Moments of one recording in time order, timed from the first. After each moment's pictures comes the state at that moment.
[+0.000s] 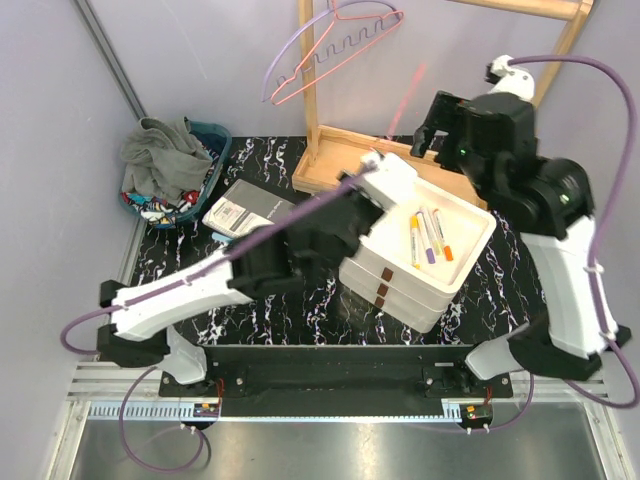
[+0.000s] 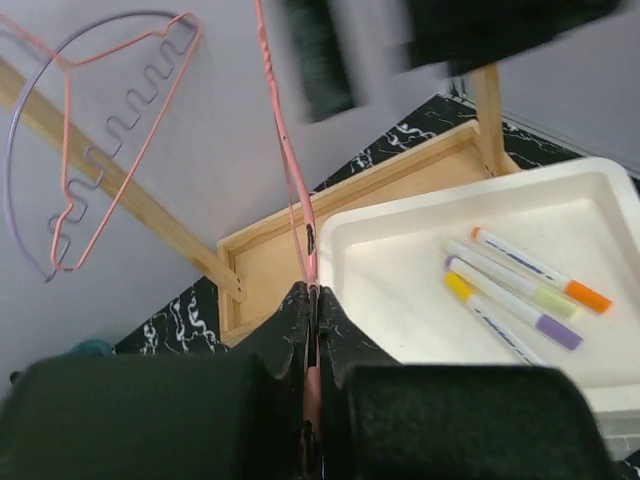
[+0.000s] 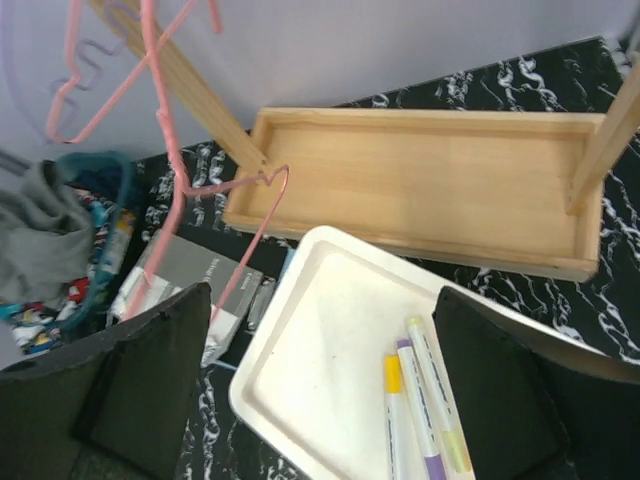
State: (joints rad) left arm -1.38 1.56 1.90 -0.42 -0.83 0.30; right arm 0.62 1.50 2.30 -1.22 0.59 0.55
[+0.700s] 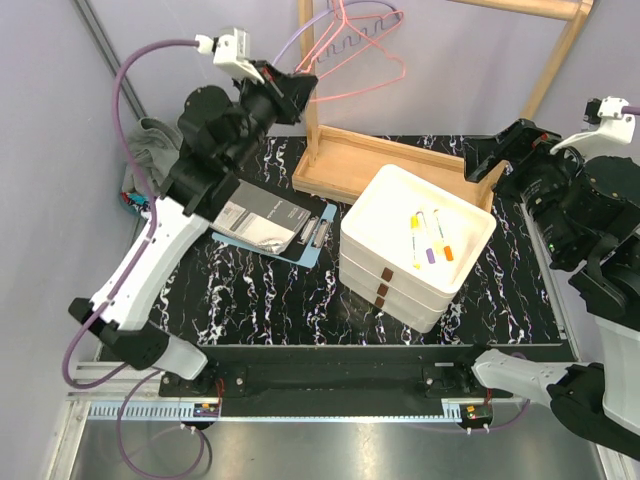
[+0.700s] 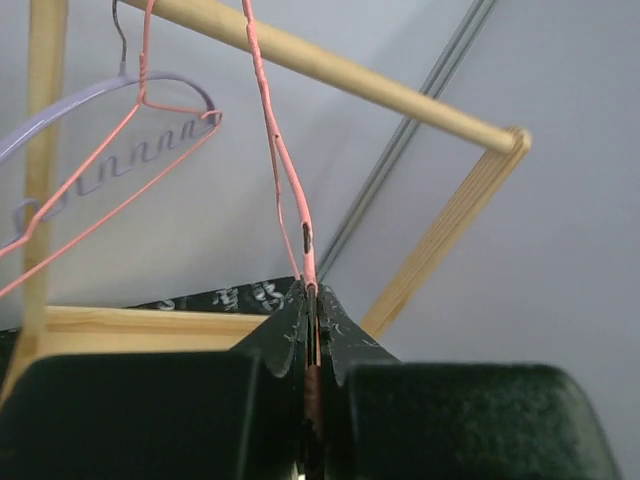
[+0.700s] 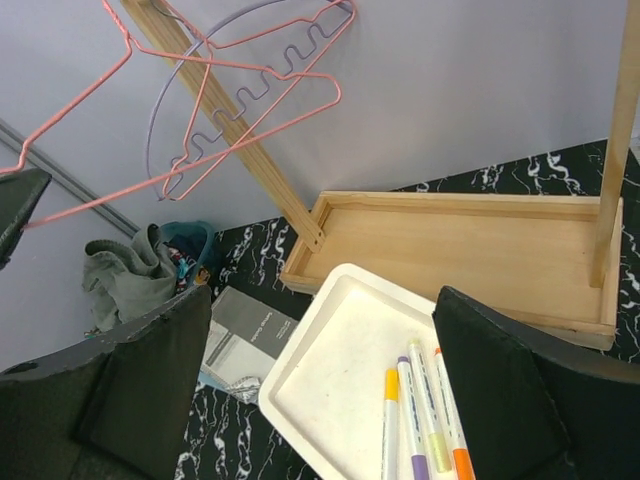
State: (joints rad) left arm -0.63 1.45 1.85 -0.17 -0.06 -0.44; right arm 0.62 1.08 1.99 -0.94 0.52 0.45
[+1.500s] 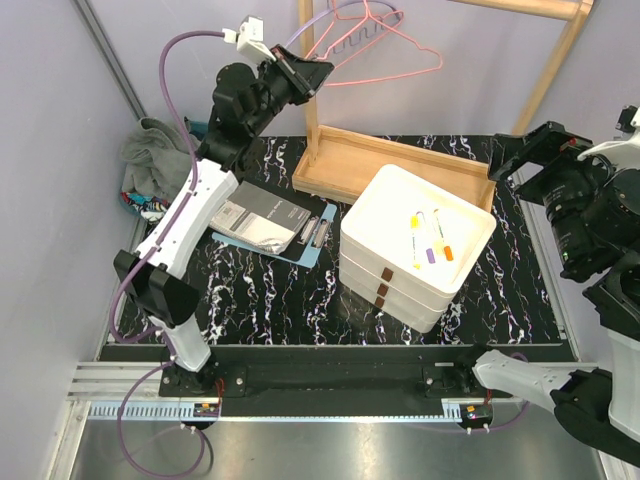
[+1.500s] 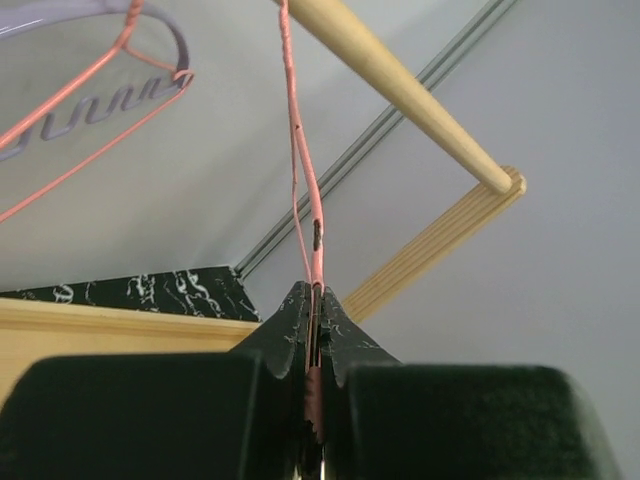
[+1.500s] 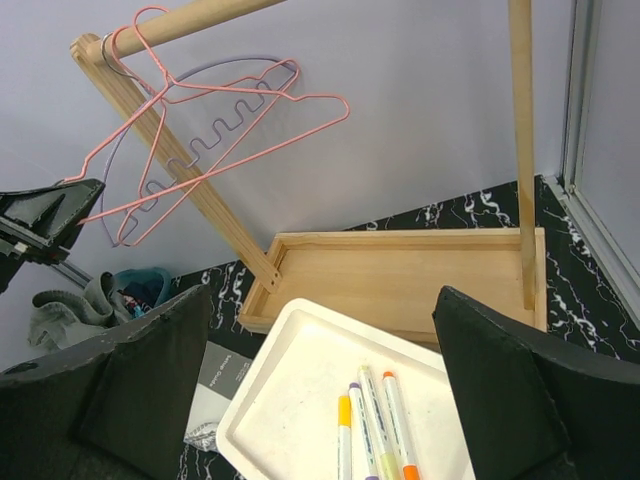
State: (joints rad) left arm -0.46 1.75 1.97 0.01 0.18 -0.79; right arm 0.62 1.04 1.99 -0.91 0.66 0.36
